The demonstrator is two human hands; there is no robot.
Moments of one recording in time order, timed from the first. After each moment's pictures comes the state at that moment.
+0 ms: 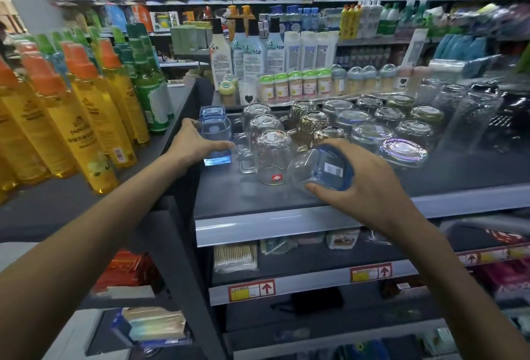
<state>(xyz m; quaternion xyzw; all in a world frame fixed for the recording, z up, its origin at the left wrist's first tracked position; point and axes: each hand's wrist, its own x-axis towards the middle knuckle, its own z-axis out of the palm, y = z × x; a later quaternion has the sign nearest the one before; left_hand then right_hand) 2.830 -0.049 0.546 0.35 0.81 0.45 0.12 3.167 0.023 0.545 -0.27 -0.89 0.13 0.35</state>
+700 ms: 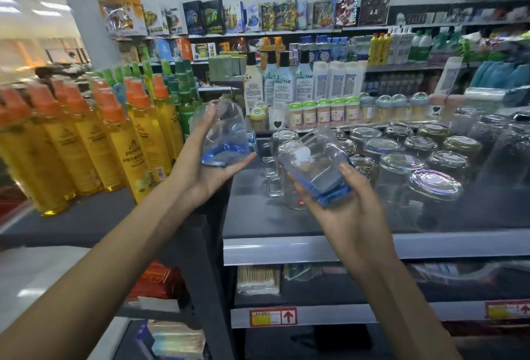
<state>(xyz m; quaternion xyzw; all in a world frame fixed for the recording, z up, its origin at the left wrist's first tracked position) 2.887 -0.125 0.603 0.23 0.39 0.79 0.42 3.113 -0.039 0.560 -0.07 -0.34 0.85 0.40</state>
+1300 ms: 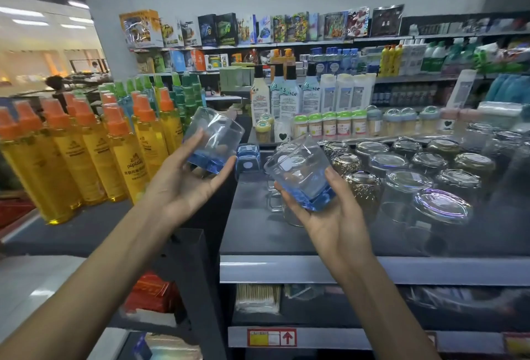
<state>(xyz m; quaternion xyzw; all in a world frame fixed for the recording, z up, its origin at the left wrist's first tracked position) 2.888 -0.144 0.614 0.12 0.32 0.85 0.41 3.086 -0.028 0.570 -0.06 -0.33 0.86 0.39</state>
